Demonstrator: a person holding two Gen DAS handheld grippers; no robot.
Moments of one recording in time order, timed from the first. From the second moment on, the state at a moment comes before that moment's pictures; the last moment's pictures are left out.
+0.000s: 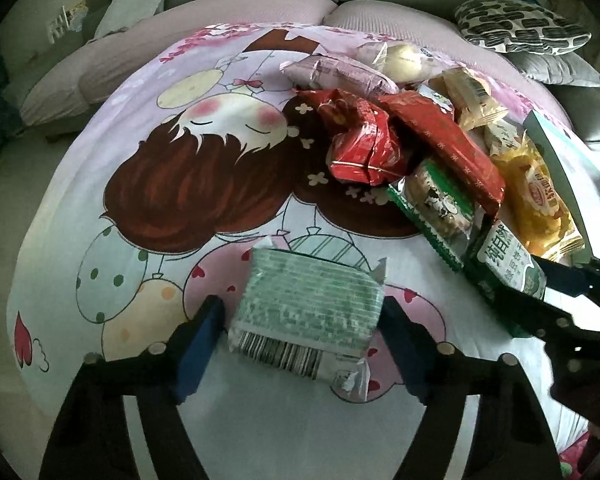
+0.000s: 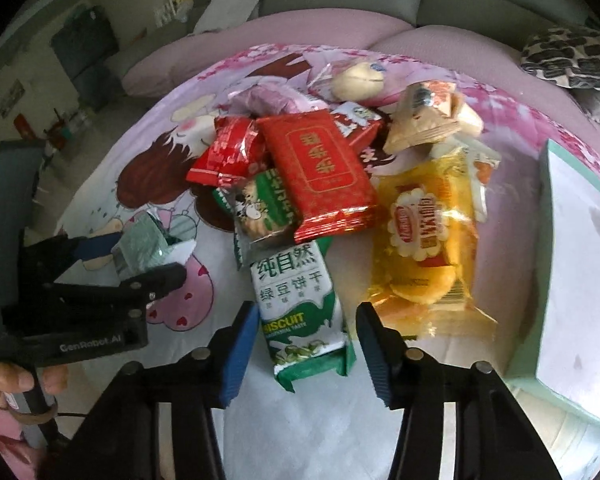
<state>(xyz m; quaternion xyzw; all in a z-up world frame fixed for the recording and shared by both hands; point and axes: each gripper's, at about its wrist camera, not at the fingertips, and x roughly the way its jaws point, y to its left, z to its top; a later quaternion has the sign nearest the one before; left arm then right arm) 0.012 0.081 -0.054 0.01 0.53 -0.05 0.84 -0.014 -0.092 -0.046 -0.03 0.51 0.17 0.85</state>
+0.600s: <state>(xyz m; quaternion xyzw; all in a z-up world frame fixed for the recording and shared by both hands) 0.000 0.073 -0.010 0.01 0.50 -0.05 0.87 -0.022 -0.096 -0.017 0.00 0.47 0.18 0.87</state>
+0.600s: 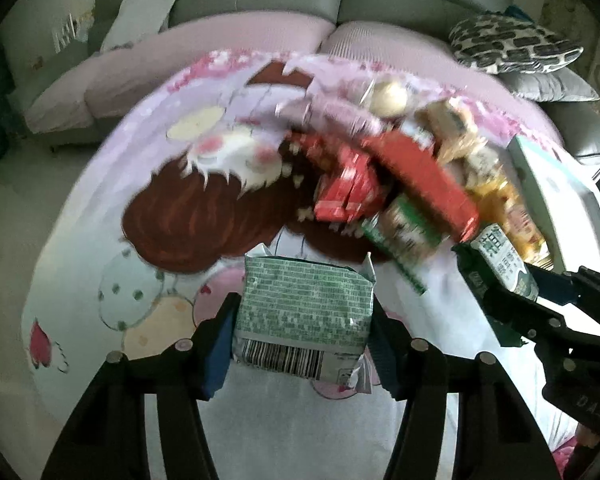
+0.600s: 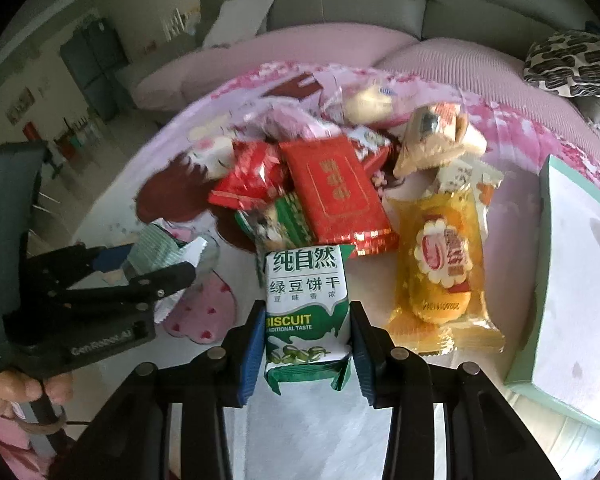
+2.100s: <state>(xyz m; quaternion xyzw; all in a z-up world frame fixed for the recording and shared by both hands) 0.094 -0.243 0.013 0.03 0.47 -0.22 0.85 -0.015 -0.402 0.007 0.25 0.36 -0.18 0.88</state>
